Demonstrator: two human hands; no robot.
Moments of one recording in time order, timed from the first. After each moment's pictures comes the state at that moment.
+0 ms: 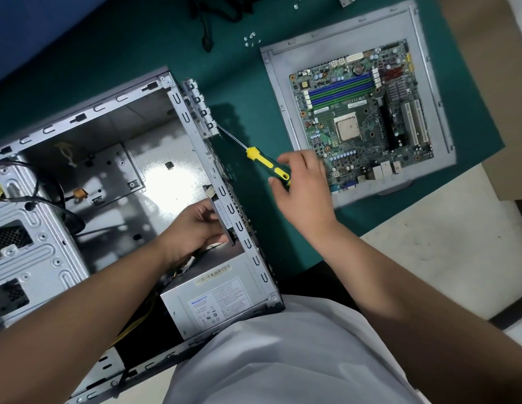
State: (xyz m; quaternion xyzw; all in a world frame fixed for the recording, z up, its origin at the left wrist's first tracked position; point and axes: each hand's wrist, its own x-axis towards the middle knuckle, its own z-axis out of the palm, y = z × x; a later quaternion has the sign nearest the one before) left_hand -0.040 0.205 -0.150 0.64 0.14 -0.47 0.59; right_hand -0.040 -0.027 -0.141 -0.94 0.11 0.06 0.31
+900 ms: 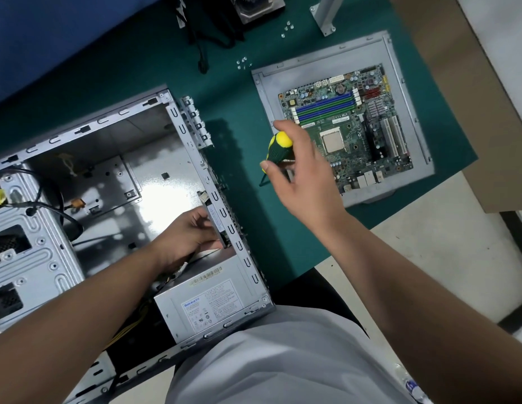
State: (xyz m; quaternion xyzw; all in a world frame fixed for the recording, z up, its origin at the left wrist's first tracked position) left_hand -0.038 0.209 -0.155 0.65 0.13 -0.47 0.59; right_hand -0.020 -0.042 -0.084 -0.91 0.01 -0.03 0.41
